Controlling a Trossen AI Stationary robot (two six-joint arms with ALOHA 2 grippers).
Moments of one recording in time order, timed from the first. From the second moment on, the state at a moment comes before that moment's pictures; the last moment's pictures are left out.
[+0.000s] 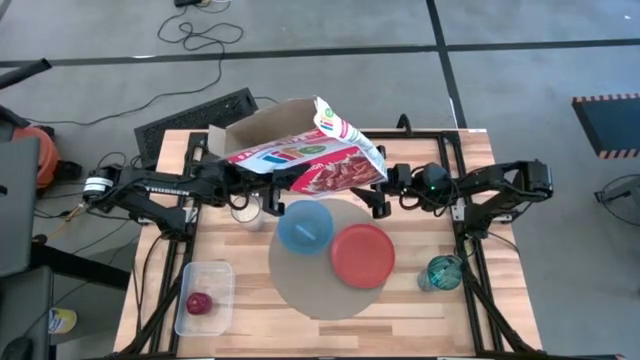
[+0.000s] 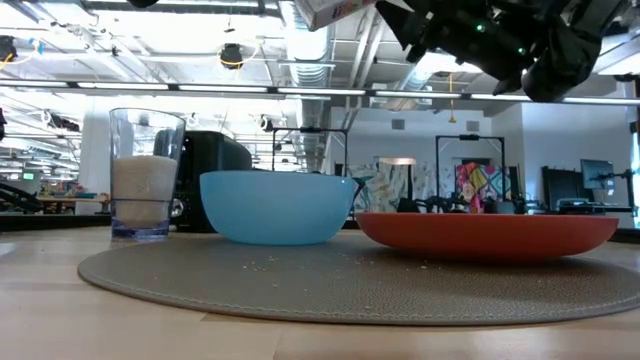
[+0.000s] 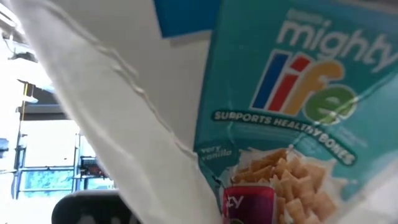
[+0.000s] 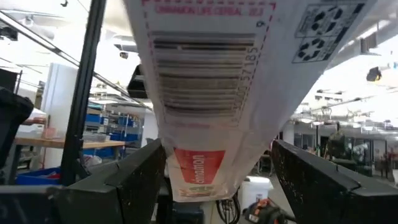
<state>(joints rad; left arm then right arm) 0.07 1.32 0.89 0.99 0.08 -0.01 -0.22 1.46 0.50 1.52 -0.24 0.04</state>
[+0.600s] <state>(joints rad) 0.06 1.32 0.89 1.00 0.09 -0.03 -0.18 1.46 0.56 1.52 -0.28 0.02</state>
